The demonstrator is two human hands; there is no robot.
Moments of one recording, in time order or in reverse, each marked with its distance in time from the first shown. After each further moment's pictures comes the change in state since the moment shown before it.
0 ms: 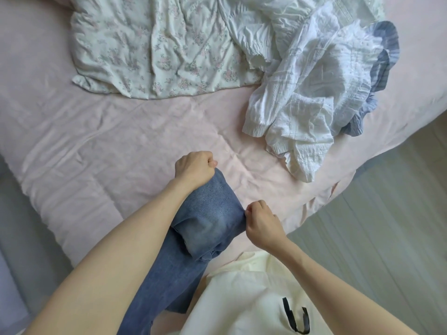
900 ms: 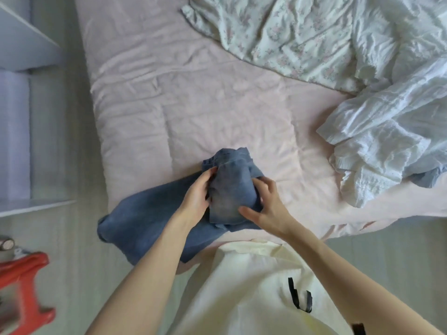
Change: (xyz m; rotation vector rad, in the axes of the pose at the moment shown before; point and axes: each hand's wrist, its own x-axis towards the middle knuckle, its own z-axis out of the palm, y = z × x) left_hand -0.149 -0.096 0.073 -2.002 0.024 -0.578; right_hand -0.011 -0.073 0.018 0.125 -0.273 -0.451
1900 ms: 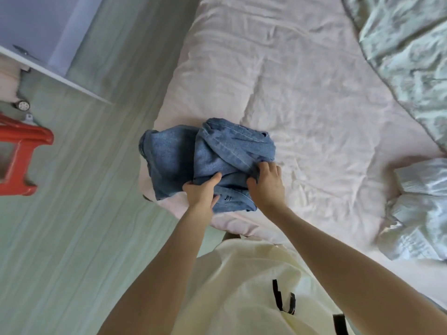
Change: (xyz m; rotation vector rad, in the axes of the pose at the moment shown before) left_hand -0.055 -0.075 -0.085 -0.565 0.788 0.021; right_hand 0.042 -0.026 0.122 -0.635 -0.081 -0.078
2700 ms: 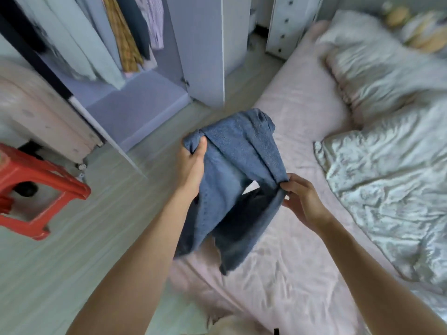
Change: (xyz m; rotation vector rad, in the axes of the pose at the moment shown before) left_hand -0.164 0.213 -0.004 -0.170 -0.186 0.994; right_hand -0.005 -0.099 -0.240 1.031 -0.305 -0.317
